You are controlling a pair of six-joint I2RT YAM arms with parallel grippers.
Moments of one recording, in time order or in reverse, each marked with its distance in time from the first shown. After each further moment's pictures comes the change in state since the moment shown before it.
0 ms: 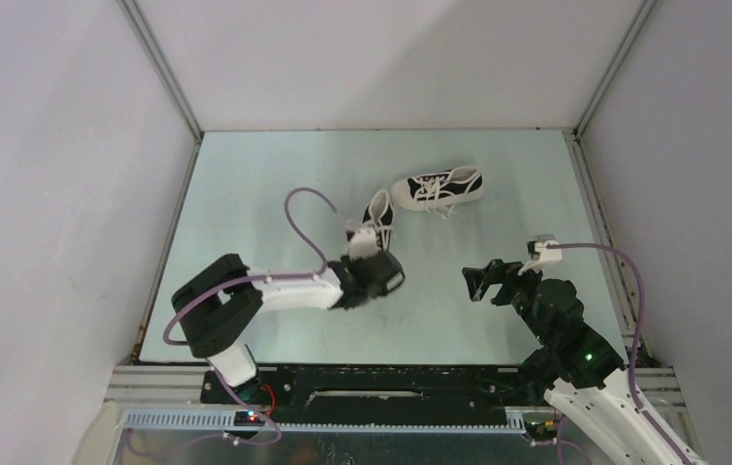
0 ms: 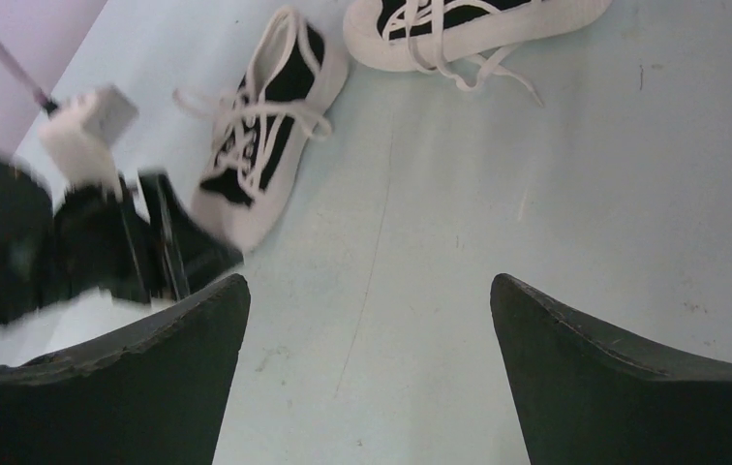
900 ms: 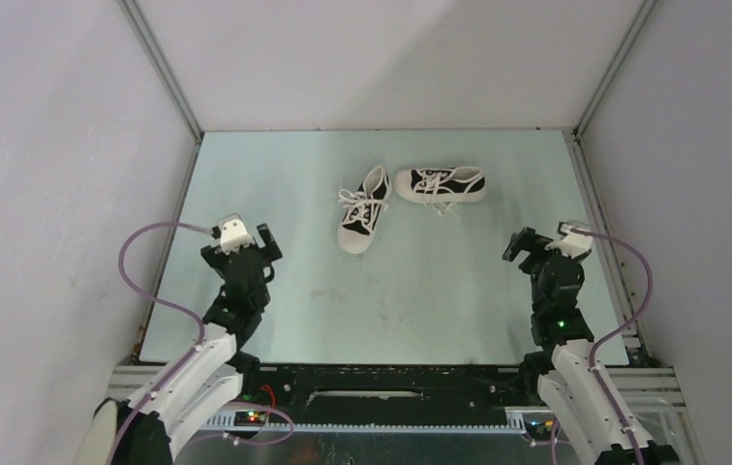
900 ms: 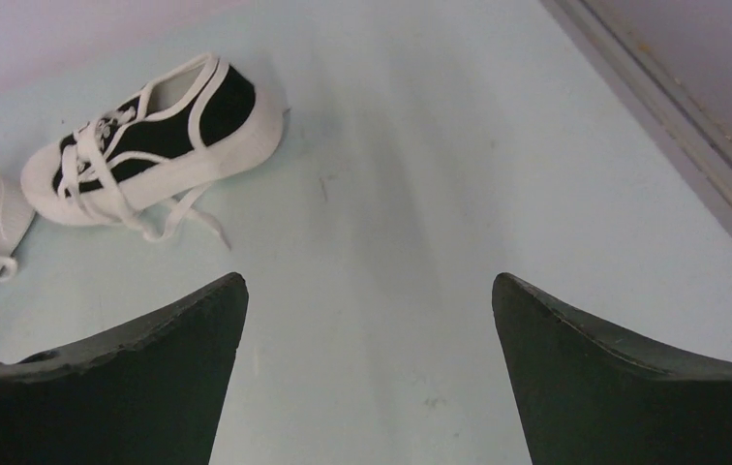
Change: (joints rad) left arm 0.731 -0.890 -0.552 0.517 -0.171 0.723; right arm -0.475 0.331 -0.162 0.532 0.098 -0.157
